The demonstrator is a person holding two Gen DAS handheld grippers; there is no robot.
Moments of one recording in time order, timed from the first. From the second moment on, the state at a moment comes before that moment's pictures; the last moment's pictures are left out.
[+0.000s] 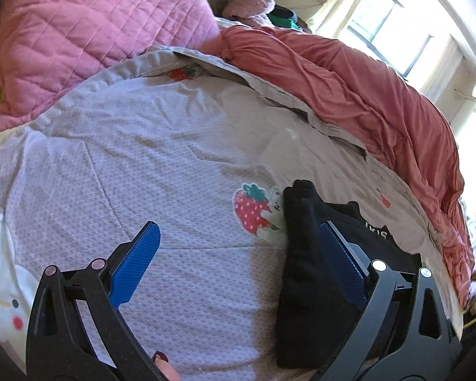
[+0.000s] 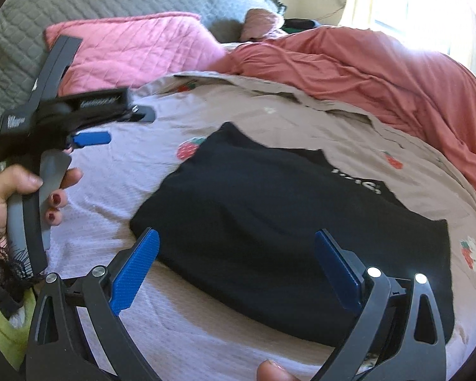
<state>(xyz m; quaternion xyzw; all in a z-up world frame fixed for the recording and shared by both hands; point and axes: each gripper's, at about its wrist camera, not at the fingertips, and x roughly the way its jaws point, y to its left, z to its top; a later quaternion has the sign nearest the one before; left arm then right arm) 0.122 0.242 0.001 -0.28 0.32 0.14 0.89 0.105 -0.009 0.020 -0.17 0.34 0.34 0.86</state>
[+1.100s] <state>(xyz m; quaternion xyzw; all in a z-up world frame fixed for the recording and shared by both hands) 0.130 0.257 -0.007 -0.31 0.32 0.14 0.88 0.104 0.049 -0.029 -0.29 0.31 0.29 0.86</state>
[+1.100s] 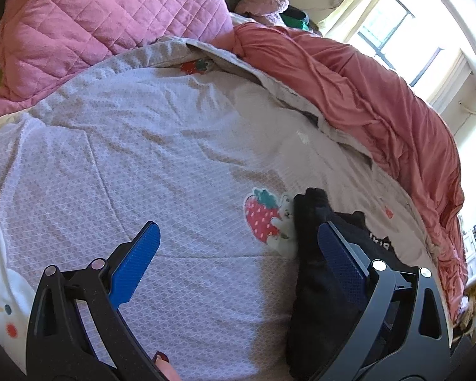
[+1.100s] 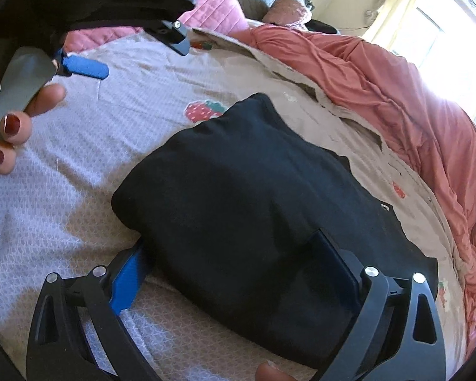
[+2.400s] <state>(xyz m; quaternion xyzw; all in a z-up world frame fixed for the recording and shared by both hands) 0.199 0.196 -0.059 -0.41 0.37 -0.10 0.83 0.117 -0.003 -0.006 -0.09 0.35 0.37 0.85</state>
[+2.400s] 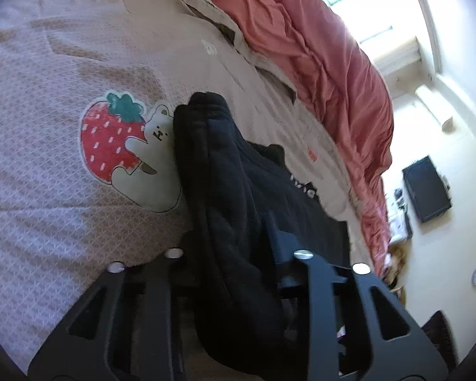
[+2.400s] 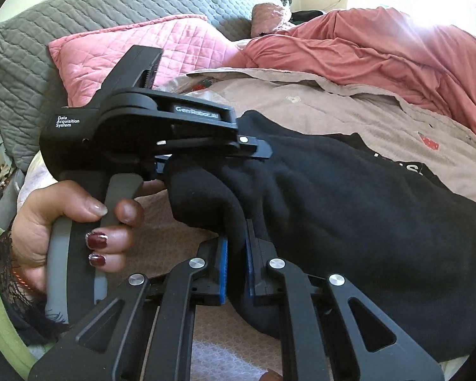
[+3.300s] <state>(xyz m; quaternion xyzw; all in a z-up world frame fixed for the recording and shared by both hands) 0.240 0.021 0.052 -0.31 0.37 -0.12 0.87 0.145 -0.197 0.038 0.12 0.31 0.30 0.89</state>
